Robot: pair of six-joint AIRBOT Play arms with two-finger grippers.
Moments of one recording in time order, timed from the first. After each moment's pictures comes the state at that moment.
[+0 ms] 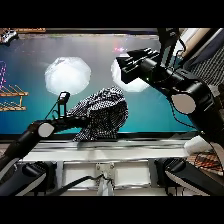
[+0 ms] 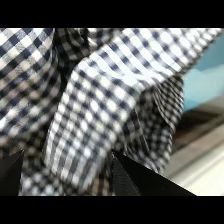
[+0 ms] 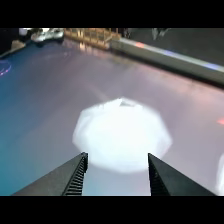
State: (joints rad) left arm -0.51 -0.88 0.49 1.02 -0.56 -1.50; right arm 0.55 -0.96 1.18 -1.40 0.52 1.48
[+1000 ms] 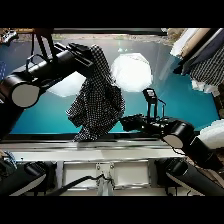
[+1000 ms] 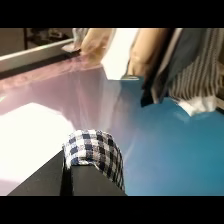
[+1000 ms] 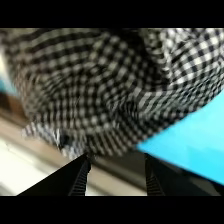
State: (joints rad) left arm -0.58 -1.02 1.26 1.28 -0.47 -1.32; right arm 0.70 -0.68 0.63 -1.34 0.76 2.02
